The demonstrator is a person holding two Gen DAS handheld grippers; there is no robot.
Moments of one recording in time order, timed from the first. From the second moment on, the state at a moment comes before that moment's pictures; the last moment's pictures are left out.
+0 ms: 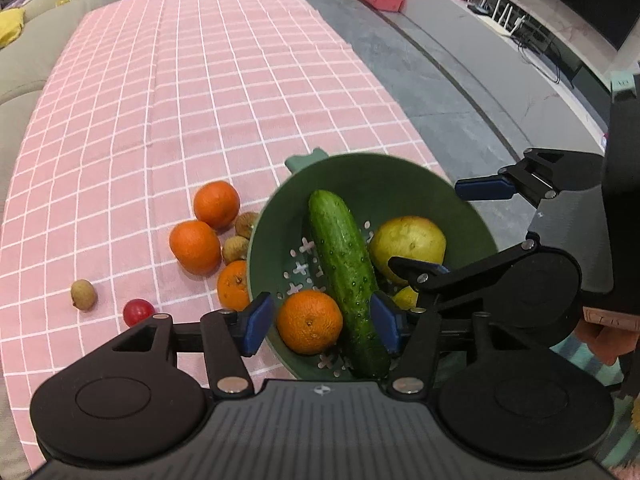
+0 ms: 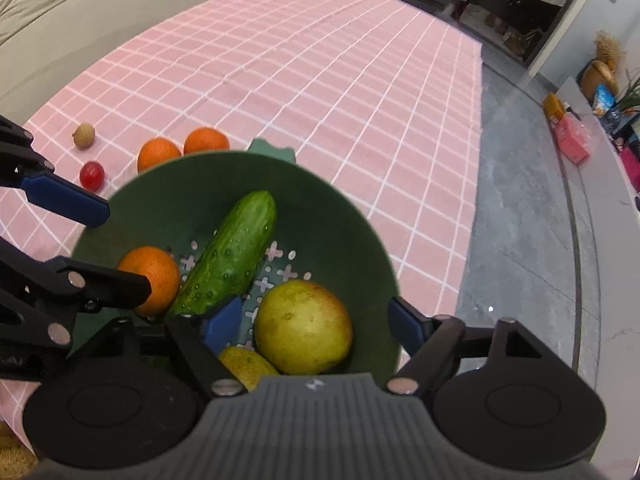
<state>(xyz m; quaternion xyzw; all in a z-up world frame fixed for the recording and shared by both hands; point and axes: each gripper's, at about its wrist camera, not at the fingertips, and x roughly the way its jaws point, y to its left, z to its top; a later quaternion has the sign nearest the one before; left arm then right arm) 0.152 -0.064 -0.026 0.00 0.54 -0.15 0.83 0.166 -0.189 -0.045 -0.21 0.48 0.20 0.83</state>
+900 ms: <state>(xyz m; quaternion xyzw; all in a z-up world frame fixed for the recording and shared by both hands) 0.100 0.024 0.018 -0.05 0.44 -0.06 0.89 0.106 -0.143 0.011 -0.11 0.40 0.21 0.89</state>
